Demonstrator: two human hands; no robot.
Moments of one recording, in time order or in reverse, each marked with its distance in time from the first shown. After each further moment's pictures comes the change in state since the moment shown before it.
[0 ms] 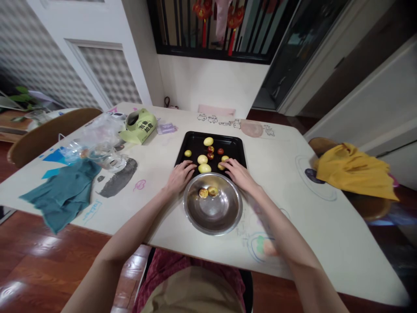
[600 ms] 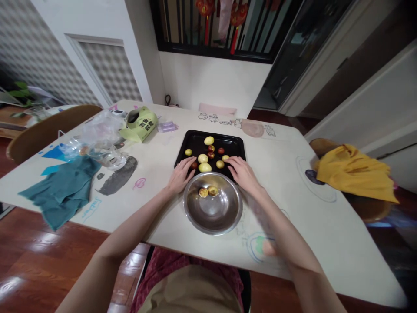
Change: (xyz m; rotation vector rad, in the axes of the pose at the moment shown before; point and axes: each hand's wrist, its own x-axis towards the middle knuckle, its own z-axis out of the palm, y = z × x) left_hand -0.002 0.004 0.004 -0.260 0.128 0.010; right_hand 0.000 -0.018 -0.019 0.048 0.140 0.056
